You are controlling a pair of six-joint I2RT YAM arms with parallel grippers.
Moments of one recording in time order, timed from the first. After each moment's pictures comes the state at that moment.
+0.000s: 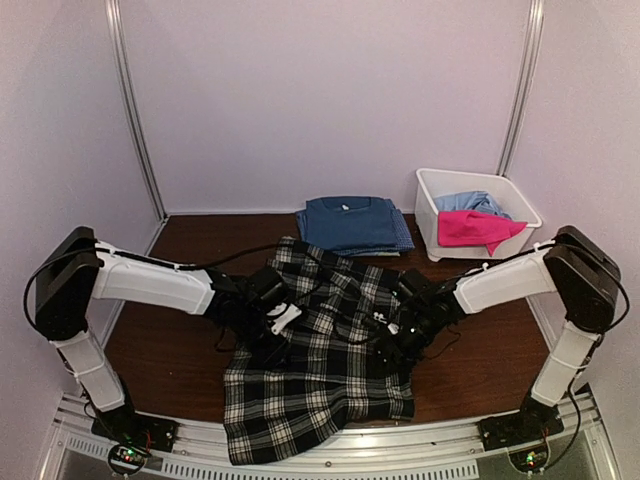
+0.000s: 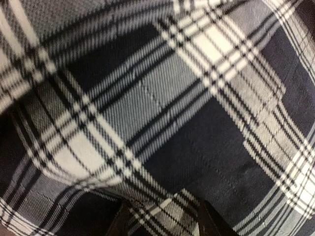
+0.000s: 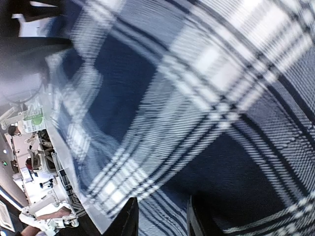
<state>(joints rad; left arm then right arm) -0.94 1.72 0.98 -0.53 0.13 -0.16 0.76 1.69 0.87 -0.37 -0.73 0.42</state>
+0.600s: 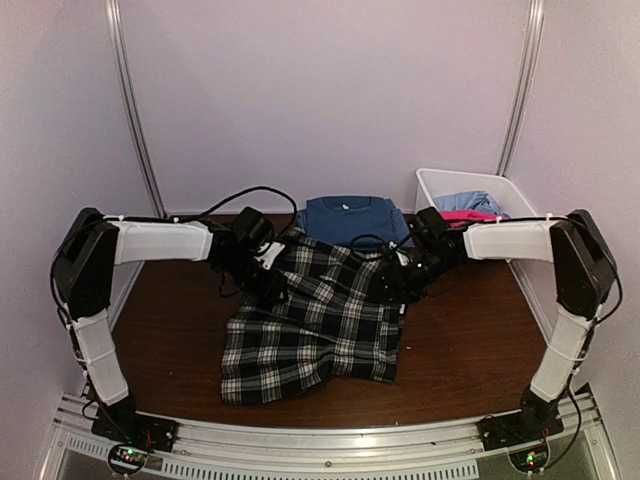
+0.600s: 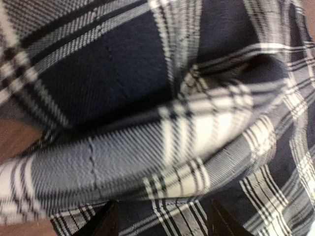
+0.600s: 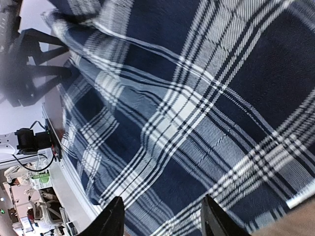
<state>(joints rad) -0.64 1.93 1.34 -0.54 0.16 -0.12 0.50 1.86 1.22 -0.49 -0.66 0.36</state>
